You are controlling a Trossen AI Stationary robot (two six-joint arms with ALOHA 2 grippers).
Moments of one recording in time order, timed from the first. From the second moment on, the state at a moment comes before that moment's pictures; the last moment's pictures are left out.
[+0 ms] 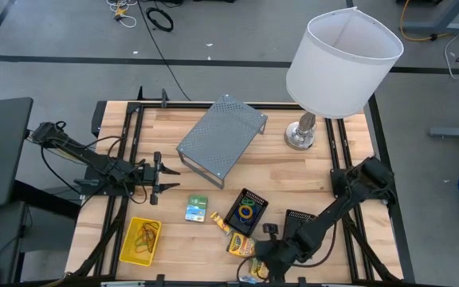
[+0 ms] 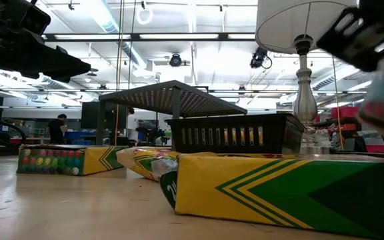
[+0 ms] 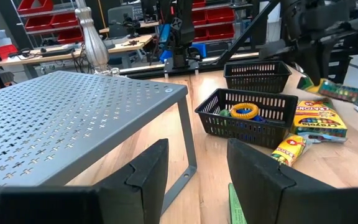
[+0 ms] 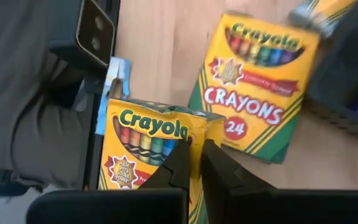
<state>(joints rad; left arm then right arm) -0.43 0.45 0.01 0.34 -0.48 0.09 0.74 1.89 1.27 -0.41 0.22 0.64</state>
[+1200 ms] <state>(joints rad) -0.43 0.45 0.01 0.34 -0.48 0.07 0.90 1.65 1.27 -0.93 0.72 1.09</state>
